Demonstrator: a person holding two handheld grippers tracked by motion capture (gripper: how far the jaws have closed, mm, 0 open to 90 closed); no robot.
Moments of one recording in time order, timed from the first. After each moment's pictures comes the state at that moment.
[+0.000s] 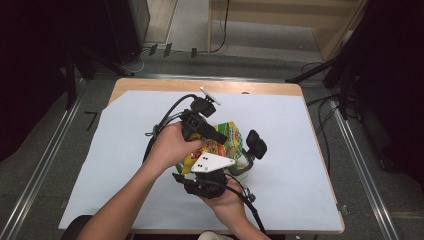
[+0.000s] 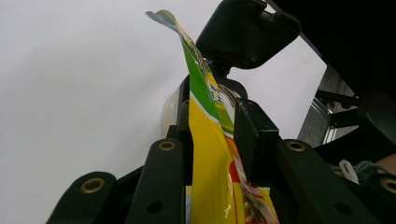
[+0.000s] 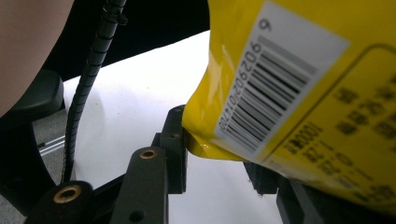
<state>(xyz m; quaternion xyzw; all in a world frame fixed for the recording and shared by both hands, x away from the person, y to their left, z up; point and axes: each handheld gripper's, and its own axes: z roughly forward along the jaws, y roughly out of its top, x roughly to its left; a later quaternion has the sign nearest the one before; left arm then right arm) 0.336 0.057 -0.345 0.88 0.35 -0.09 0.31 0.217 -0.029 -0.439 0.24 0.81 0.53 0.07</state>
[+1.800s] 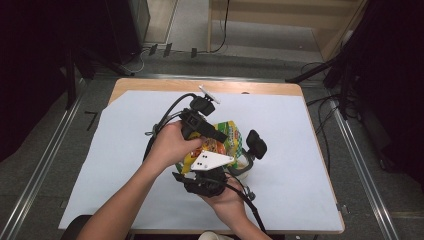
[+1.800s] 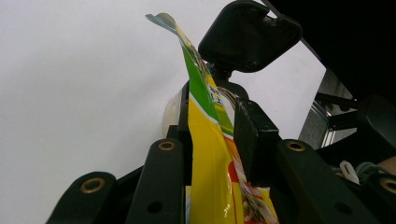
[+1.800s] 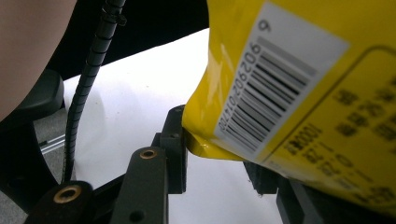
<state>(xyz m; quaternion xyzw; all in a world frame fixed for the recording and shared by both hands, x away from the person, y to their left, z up) 0.338 0.058 -0.345 0.88 0.35 -0.09 0.31 0.220 -0.029 -0.438 0.24 0.81 0.52 0.07</state>
